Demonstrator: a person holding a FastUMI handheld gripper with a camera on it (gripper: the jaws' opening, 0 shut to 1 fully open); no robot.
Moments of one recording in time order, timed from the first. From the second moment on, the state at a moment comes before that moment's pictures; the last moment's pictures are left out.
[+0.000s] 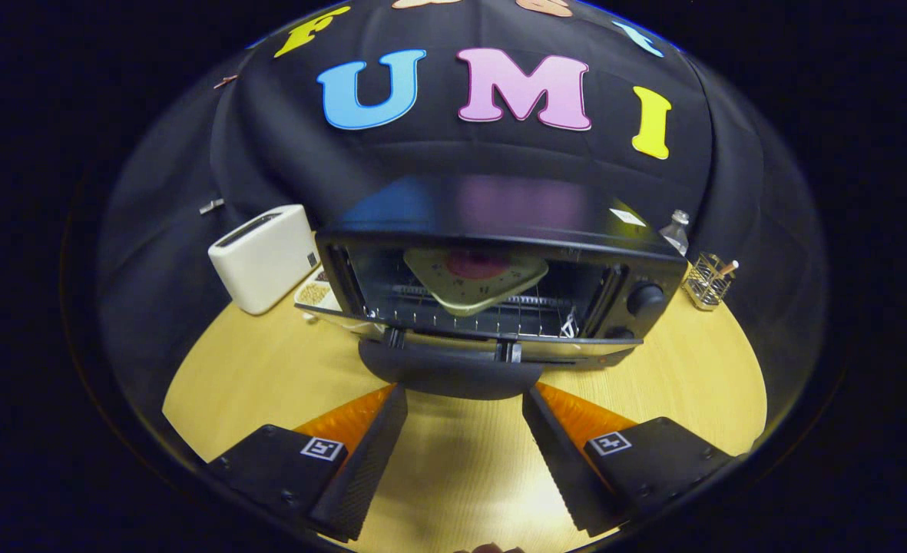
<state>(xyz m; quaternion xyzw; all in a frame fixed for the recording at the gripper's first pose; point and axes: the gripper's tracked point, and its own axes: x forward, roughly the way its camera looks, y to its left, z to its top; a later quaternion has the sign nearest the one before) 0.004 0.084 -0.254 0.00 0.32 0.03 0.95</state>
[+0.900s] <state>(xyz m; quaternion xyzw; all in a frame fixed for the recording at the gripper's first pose) -0.042 0.010 -0.072 0.00 0.11 0.01 0.99</state>
